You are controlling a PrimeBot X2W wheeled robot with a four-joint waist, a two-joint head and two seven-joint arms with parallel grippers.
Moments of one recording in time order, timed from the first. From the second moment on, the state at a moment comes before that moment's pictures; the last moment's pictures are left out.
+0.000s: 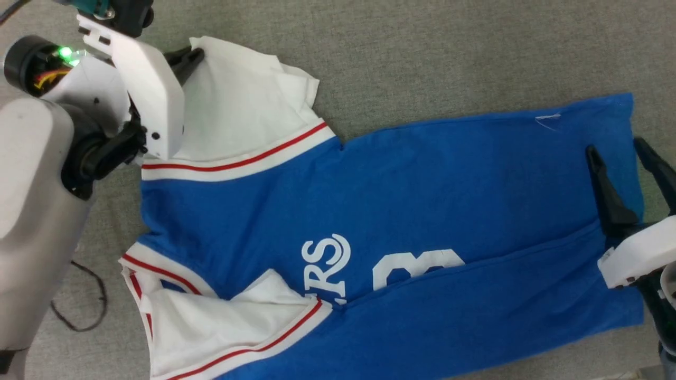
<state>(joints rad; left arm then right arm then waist) -0.91 0.61 -0.52 0.18 -0.72 -0.10 0.63 -0.15 -0.23 -0.10 -0.21 0.25 0.13 0.26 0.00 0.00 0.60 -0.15</state>
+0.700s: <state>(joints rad) -0.84 0.60 -0.52 0.19 -0.70 -0.09 0.48 -0.33 -0.48 -0.07 -0.03 0.37 0.13 0.53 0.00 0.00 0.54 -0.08</state>
